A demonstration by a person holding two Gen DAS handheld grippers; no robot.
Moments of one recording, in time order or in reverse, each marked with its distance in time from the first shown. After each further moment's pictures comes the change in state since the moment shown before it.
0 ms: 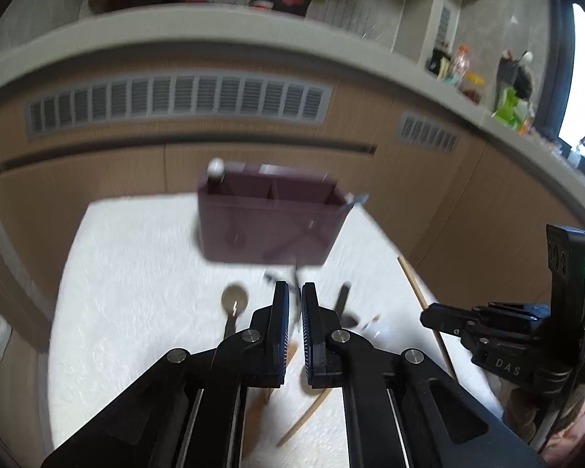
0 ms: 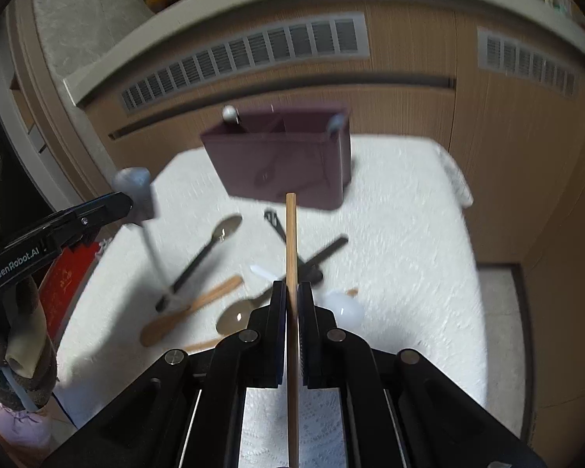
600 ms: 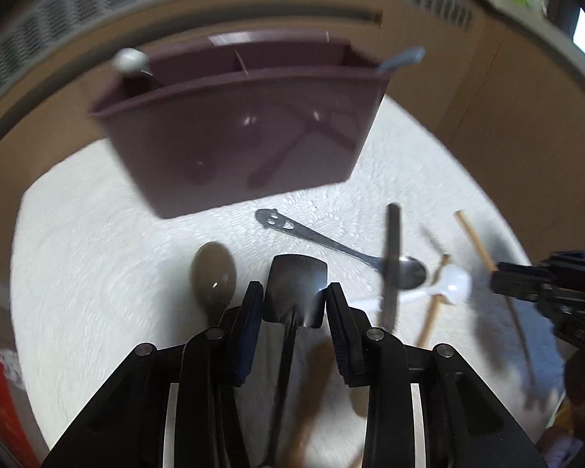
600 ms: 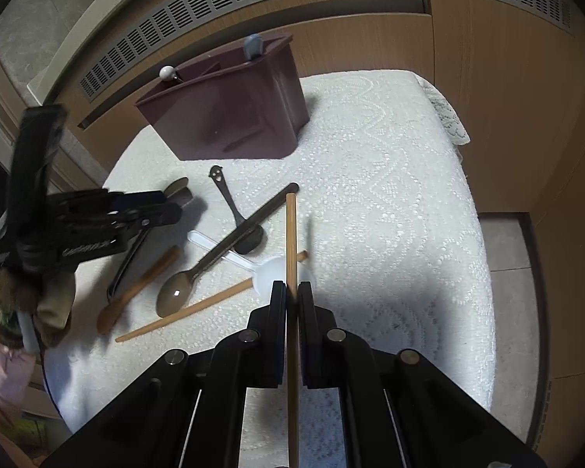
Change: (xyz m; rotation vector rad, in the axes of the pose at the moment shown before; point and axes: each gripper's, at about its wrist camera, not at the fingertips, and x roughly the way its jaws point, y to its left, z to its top) left arm 0.147 -0.004 -0.030 0.152 0.378 0.020; right arm 0.061 -0.057 -0.022 0.115 0.174 0.031
